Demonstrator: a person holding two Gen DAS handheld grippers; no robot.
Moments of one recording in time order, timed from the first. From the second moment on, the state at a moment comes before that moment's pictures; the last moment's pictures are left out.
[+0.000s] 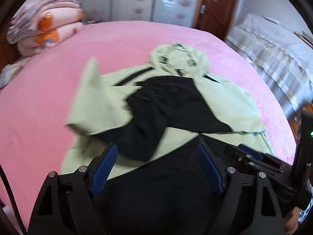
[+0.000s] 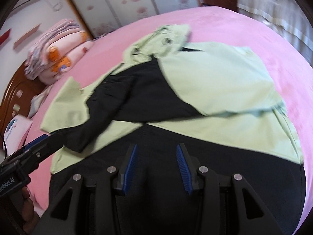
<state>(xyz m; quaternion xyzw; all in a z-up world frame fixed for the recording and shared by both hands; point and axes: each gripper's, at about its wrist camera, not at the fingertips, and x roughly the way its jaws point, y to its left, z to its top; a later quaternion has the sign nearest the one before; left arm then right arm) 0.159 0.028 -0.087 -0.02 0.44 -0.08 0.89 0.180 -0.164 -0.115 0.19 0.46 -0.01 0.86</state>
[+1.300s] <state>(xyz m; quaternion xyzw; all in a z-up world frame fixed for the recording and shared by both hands) 0.173 0.109 -0.140 -0.06 0.49 0.03 0.87 0.287 -0.176 -0.051 0.07 0.39 -0.05 0.92</state>
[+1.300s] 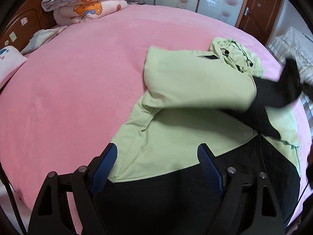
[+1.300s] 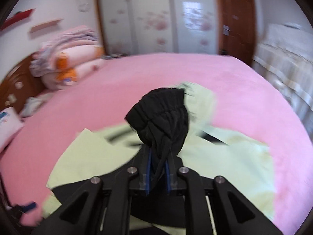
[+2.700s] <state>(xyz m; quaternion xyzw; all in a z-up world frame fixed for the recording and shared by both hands) 0.420 0.144 -0.188 -0.02 0.52 -0.05 0.85 0.320 -0.284 -0.167 0.12 0.53 -0.01 0.84</state>
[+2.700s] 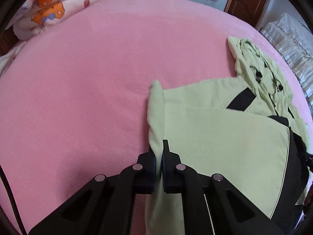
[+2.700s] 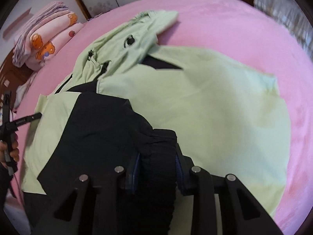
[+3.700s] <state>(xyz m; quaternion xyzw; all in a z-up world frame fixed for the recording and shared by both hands) 0.278 0.065 -0.137 -0.04 0.47 -0.07 0.88 0.263 -0.190 -0.116 0.10 0.46 -0.02 0.88</state>
